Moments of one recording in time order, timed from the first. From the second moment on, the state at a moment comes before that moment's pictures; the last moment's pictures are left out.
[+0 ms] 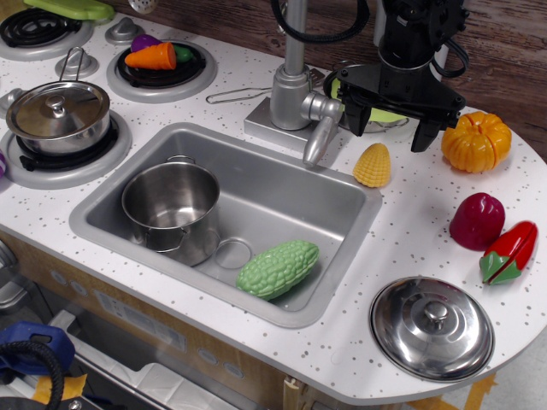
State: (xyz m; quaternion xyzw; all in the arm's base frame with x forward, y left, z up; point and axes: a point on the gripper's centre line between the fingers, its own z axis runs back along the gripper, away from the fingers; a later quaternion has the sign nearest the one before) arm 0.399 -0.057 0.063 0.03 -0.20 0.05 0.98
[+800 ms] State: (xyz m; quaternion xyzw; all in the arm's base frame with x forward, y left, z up) arm 0.406 -0.054 0.027 0.00 -0.21 0.03 0.98
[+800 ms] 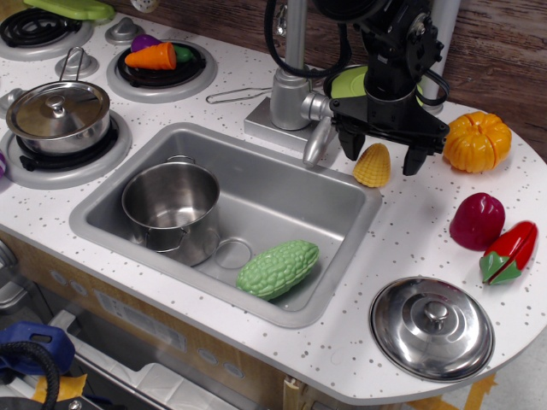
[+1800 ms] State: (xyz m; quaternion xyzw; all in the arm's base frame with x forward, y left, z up) arm 0.395 -0.038 0.021 0.04 -0.17 0.03 0.98
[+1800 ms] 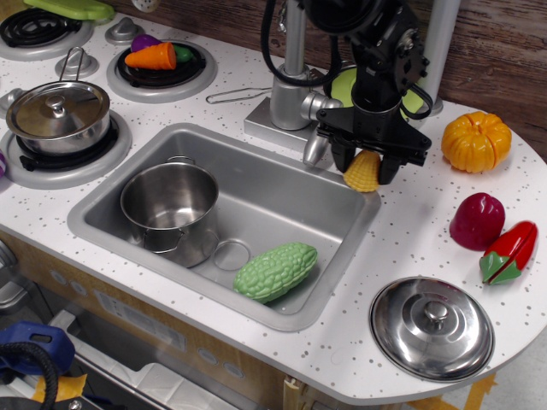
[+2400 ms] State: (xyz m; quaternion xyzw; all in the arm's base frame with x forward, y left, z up) arm 0.361 -0.012 0.069 0.09 -0.17 0.01 0.98
